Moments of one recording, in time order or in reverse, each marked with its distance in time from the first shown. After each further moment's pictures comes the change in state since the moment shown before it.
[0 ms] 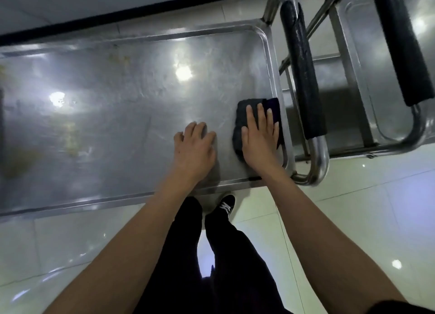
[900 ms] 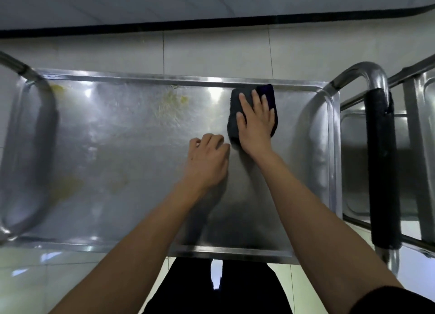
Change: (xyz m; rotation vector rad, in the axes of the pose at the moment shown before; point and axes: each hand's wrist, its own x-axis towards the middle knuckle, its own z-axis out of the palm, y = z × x) left_hand 0.096 -0.113 -0.031 0.017 0.095 0.012; right_hand 0.184 -0.163 0.004 0.085 -0.009 -0.175
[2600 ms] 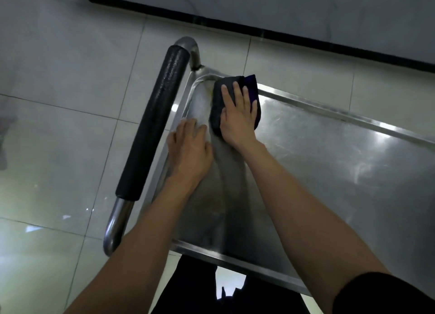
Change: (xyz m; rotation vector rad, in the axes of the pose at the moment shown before) left_hand -0.142 -0.401 -0.068 -0.205 0.036 -0.609; right_hand 0.022 -0.435 0.195 -0.047 -0.153 -0.316
